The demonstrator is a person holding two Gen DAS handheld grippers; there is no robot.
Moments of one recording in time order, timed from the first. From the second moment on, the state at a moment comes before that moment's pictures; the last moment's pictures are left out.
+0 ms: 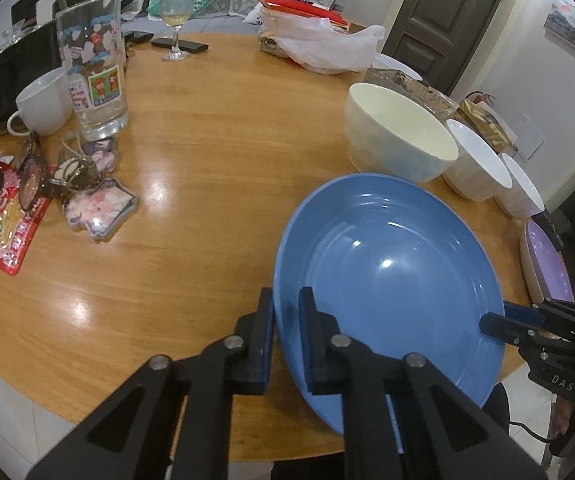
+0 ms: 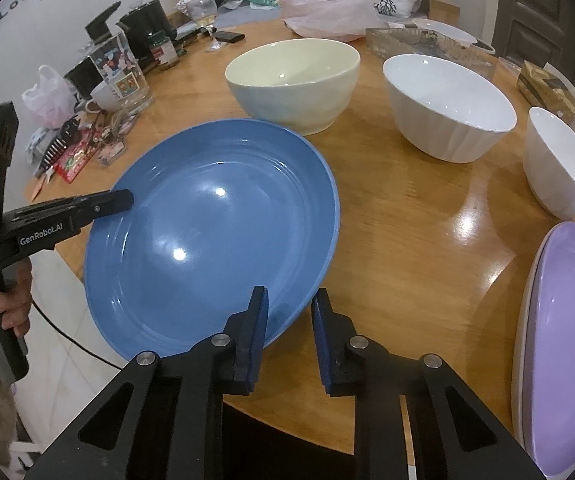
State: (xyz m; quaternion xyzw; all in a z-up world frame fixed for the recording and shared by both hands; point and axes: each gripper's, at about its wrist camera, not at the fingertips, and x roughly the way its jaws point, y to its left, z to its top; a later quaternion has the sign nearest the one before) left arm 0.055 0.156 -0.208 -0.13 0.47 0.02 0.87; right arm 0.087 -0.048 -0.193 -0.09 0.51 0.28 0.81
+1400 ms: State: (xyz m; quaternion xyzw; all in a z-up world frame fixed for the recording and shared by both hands) left arm 0.110 -0.058 -0.134 0.02 0.46 -0.09 0.88; right arm 0.072 -0.252 -0.136 -0.01 0.44 0.17 0.88
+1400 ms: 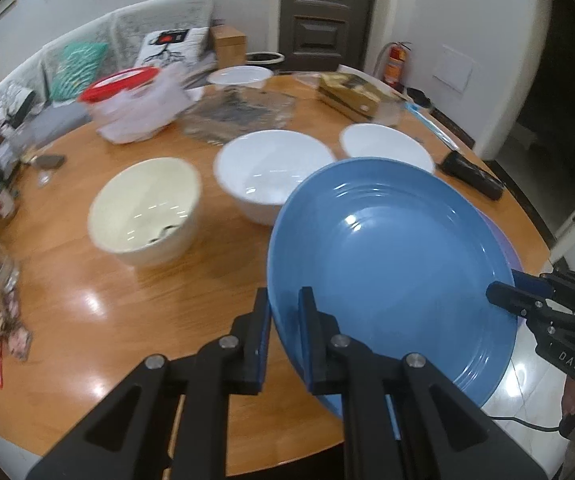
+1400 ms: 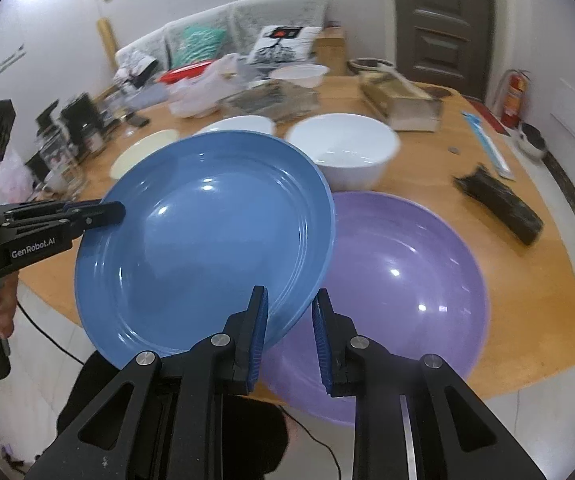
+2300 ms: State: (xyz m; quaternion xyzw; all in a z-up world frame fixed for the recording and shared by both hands) left arm 0.142 -0.172 -0.172 0.10 0.49 -0.15 0.85; right arm 0.078 -0.337 -0.157 0.00 0.47 0.06 0.88
